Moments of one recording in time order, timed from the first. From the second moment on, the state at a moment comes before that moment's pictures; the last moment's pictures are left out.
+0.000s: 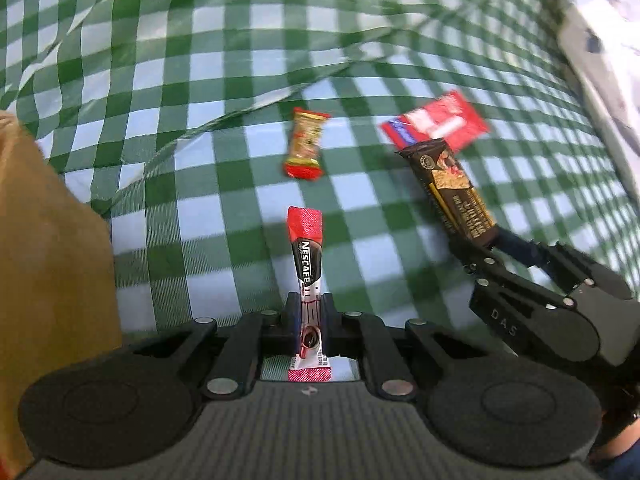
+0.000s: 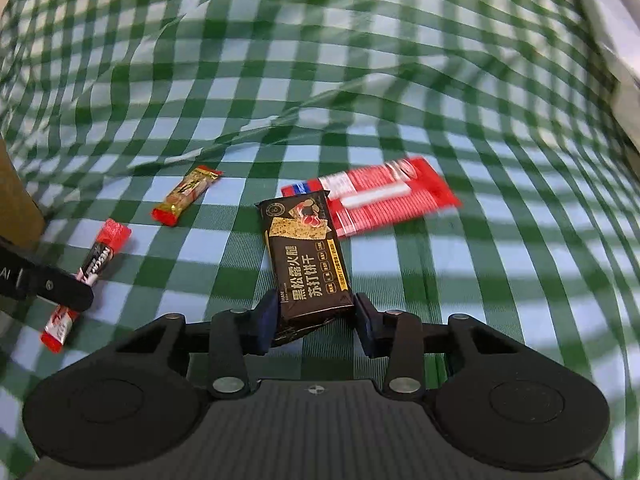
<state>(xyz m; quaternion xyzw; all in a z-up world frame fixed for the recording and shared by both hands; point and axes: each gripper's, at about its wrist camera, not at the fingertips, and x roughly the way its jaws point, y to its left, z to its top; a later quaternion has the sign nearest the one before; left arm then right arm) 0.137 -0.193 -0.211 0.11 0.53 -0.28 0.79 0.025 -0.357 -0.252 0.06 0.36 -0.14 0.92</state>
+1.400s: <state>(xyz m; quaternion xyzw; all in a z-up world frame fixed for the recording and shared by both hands) -0.147 0.199 -0.020 0.03 0.36 -0.23 0.91 -0.236 0.011 -0.072 0.15 0.25 0.02 0.96</state>
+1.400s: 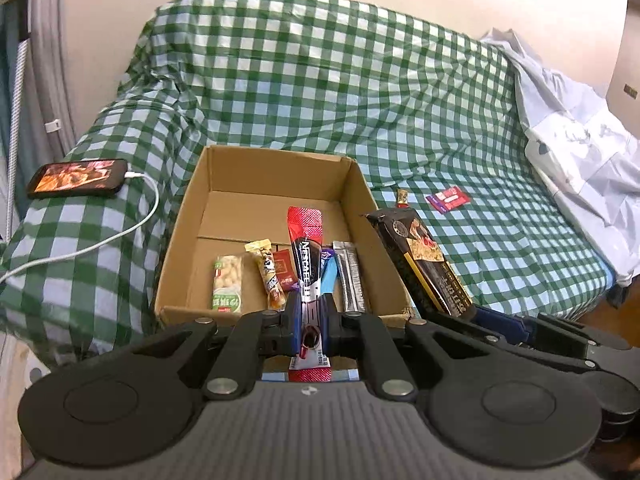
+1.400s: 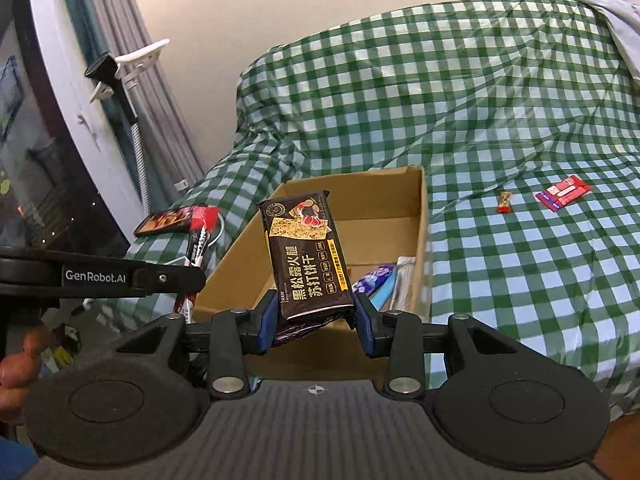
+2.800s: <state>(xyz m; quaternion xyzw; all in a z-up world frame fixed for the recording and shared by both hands) -0.124 0.228 -0.024 -0.01 0.37 -0.20 0.91 -0.228 0.031 -0.066 0.14 0.27 0.01 0.95</state>
